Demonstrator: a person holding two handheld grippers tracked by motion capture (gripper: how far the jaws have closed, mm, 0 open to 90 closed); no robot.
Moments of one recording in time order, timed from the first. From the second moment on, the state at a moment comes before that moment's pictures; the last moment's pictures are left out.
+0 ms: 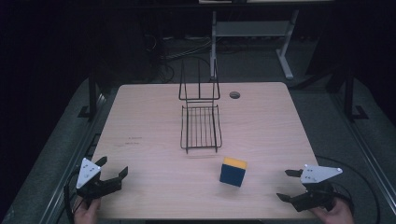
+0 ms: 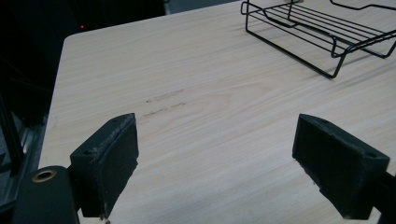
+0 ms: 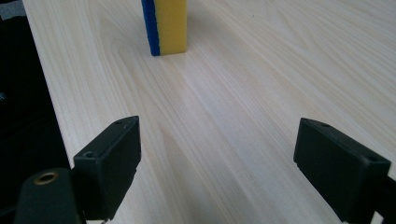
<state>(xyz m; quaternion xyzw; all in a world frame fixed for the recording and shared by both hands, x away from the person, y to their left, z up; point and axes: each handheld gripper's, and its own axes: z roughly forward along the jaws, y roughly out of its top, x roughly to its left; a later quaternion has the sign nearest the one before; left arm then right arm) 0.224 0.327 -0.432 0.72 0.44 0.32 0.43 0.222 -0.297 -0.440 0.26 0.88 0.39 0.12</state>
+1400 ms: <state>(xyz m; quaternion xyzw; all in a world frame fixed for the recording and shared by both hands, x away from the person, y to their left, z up) 0.224 0.323 -0.433 0.73 0.43 0.32 0.42 0.255 -0.214 -0.422 0.17 0.92 0.35 0.07</state>
